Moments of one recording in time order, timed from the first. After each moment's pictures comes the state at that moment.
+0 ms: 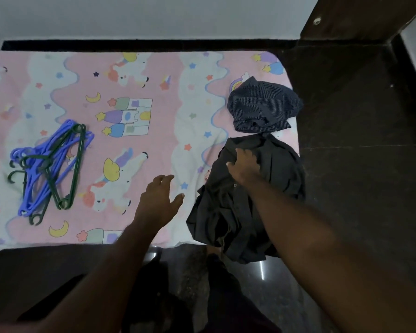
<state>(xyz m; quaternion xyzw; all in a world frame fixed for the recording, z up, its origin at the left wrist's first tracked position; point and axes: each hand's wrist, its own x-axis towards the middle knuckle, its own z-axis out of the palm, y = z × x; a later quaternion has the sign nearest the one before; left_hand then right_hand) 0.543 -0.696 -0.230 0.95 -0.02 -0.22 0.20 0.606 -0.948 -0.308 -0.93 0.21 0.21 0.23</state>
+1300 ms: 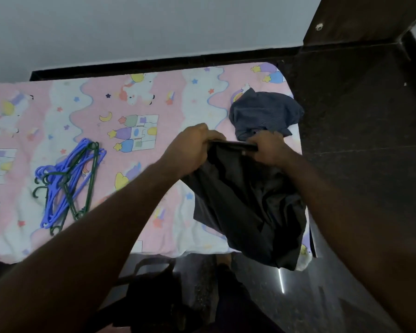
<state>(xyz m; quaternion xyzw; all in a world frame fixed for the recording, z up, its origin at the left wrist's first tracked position) 0.643 -0.796 -0.120 0.92 -0.27 -0.09 0.27 0.642 -1.036 -0.212 -0.96 -0.02 0.18 0.19</state>
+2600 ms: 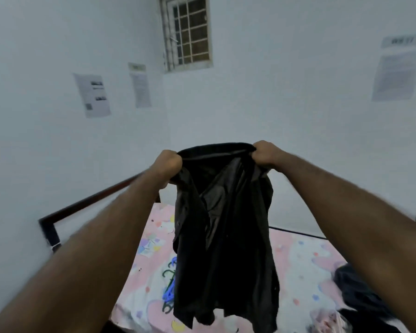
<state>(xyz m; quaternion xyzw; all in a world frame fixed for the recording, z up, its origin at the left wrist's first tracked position) 0.407 -0.403 0.236 0.84 0.15 0.19 0.48 0.520 -0.650 0.242 -0.94 -0.19 -0.07 0.29</state>
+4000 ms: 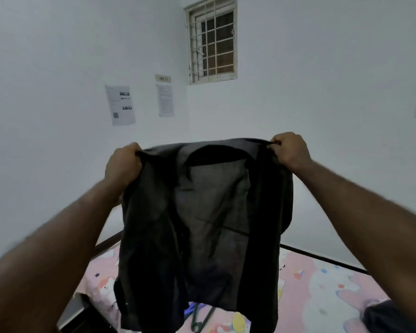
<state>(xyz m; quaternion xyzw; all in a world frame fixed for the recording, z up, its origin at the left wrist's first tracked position) 0.388 -0.284 0.265 0.88 0.21 0.41 0.12 0.580 -0.645 0.279 -0.88 -0.21 -0.29 0.32</state>
